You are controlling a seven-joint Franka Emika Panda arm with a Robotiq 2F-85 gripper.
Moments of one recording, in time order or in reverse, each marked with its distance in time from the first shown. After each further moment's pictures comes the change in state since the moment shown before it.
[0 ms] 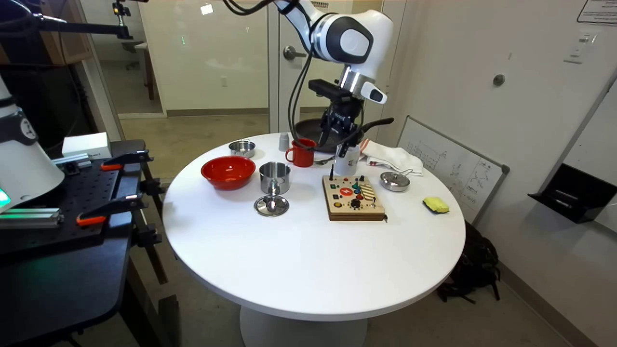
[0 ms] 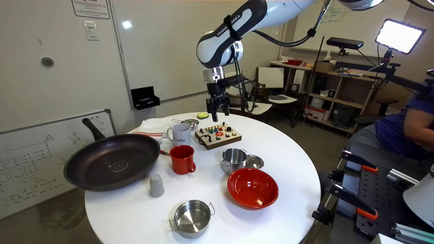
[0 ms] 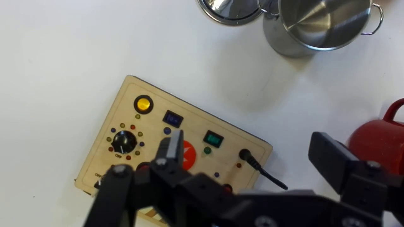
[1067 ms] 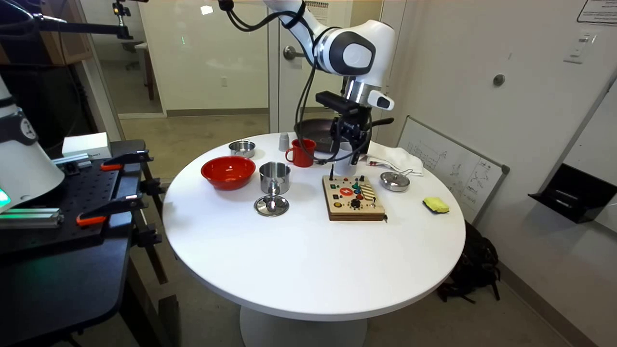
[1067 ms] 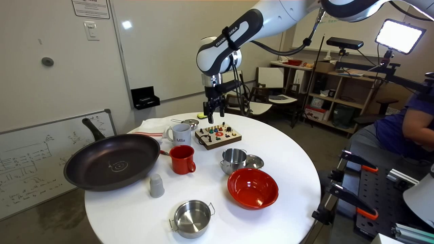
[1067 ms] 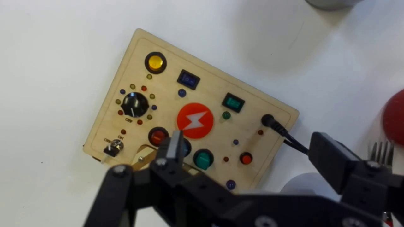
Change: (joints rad) arm -0.002 0.077 -0.011 0.071 -0.011 0.111 -0.006
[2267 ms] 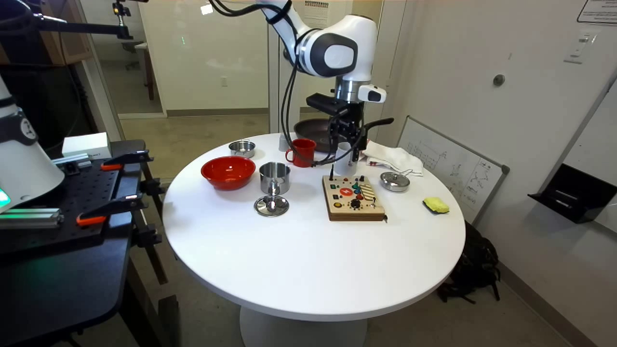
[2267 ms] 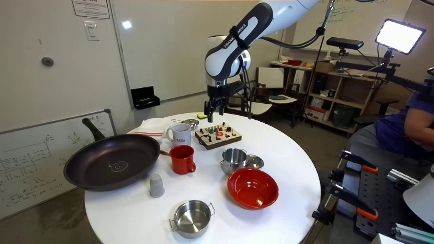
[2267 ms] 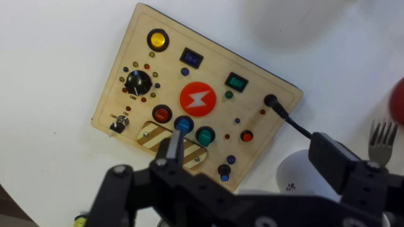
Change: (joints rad) arm 0.021 -0.140 -0.017 -0.281 -0.014 0.319 0.016
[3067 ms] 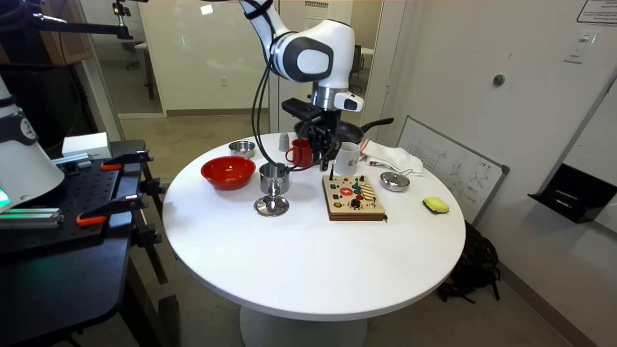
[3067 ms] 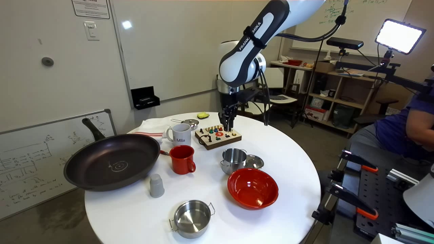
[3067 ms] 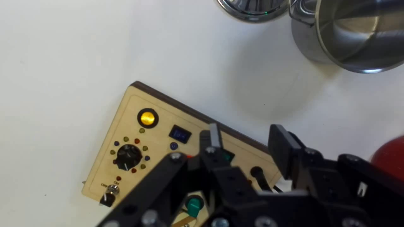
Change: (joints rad) arm -0.013 -0.129 0.008 -0.287 -0.001 0.103 -0.009
